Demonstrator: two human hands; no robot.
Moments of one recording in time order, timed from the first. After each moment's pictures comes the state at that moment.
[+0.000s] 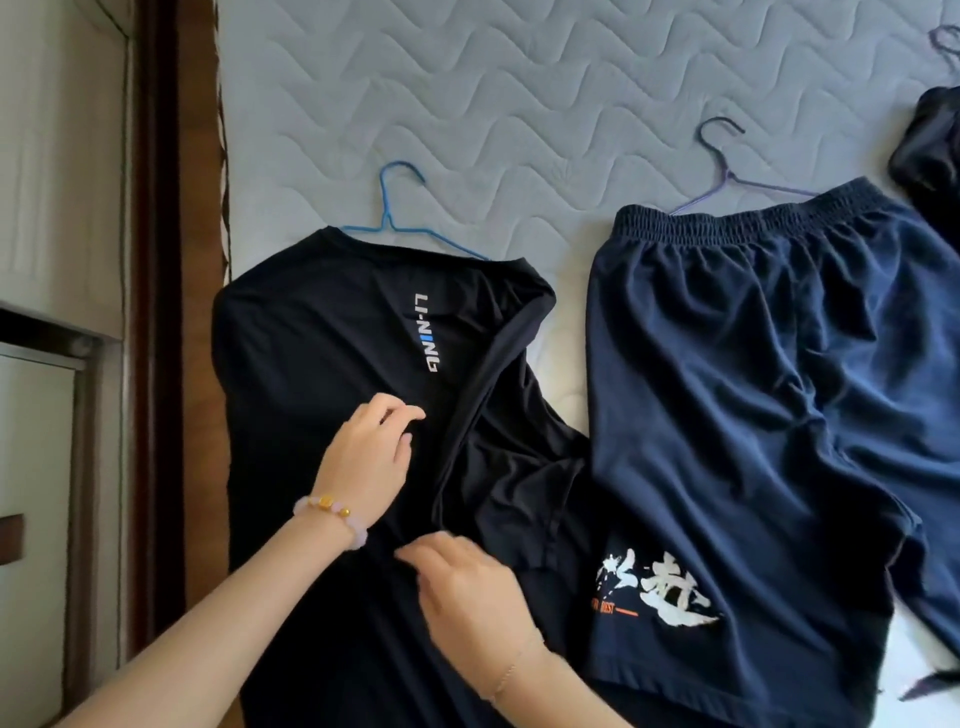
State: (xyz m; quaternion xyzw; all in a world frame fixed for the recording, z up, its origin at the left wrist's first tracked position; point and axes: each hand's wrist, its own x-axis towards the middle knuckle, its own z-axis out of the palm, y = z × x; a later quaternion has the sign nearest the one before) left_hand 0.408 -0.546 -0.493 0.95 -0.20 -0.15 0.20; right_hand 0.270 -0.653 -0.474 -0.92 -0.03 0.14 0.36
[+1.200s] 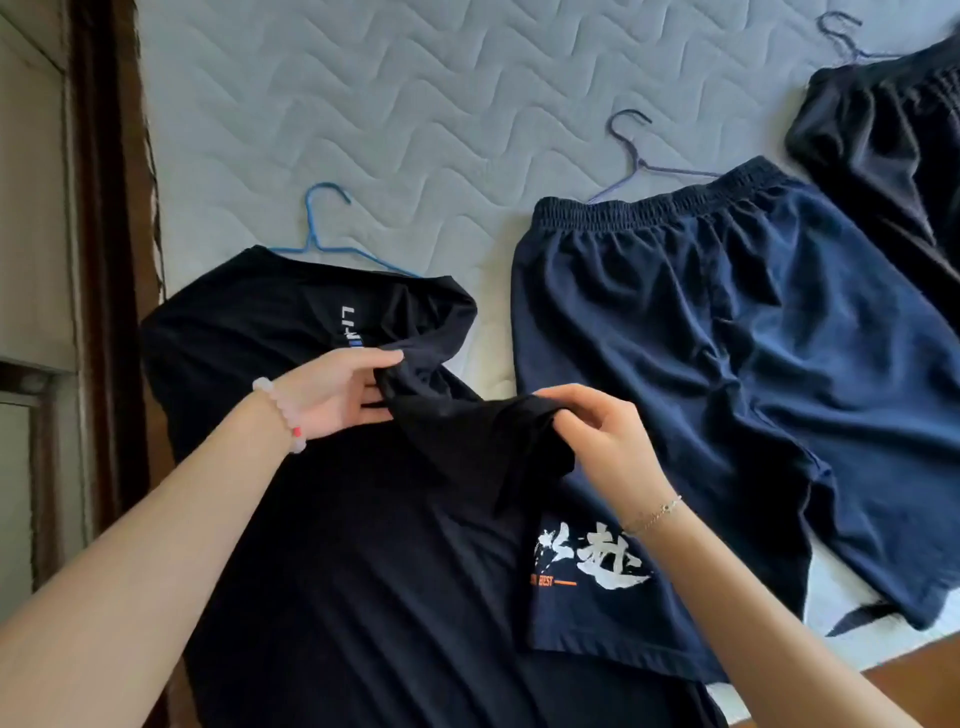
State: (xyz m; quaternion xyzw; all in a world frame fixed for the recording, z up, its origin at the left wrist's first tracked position) left_hand 0.476 -0.606 -0.448 0.56 0.13 -0.57 0.59; right_hand 0.313 -0.814 -0.400 -0.73 0.30 0.07 0.61
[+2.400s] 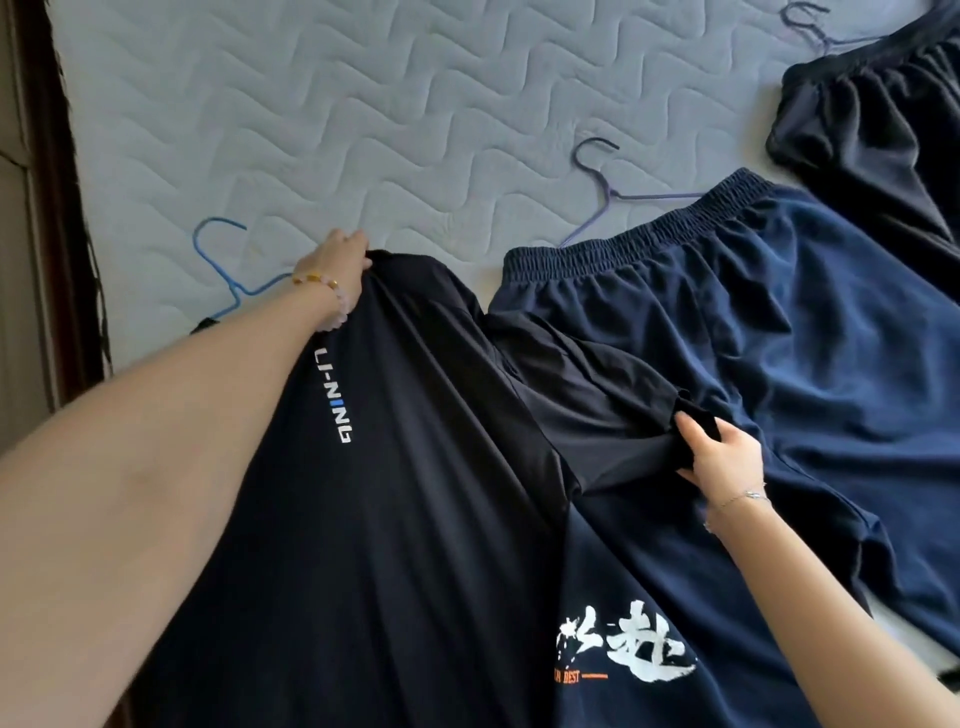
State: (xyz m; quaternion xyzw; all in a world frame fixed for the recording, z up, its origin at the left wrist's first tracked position) left_hand 0.661 -0.713 -0.496 0.95 -0.25 -0.16 0.03; right_hand 0.318 -0.945 -0.504 -0.56 0.60 -0.07 0.56
